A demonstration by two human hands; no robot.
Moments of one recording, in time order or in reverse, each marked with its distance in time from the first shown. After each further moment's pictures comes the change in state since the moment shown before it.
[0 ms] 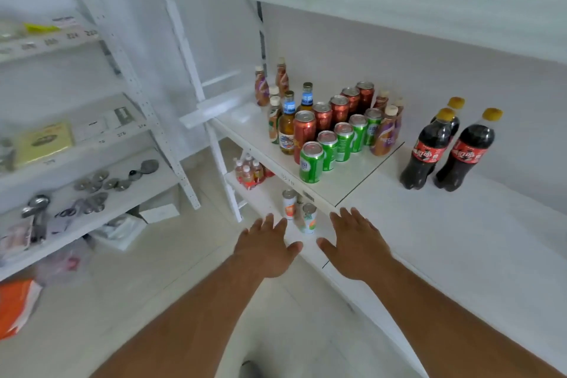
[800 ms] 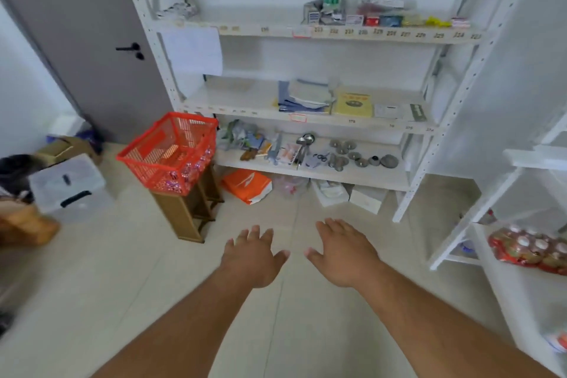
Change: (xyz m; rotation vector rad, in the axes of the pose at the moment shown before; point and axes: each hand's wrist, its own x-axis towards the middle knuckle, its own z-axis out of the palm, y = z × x) left_hand -0.353 -0.422 0.108 -0.390 0.143 -0.955; right_hand -0.076 -0.555 0.099 -0.263 -0.194 -0.968
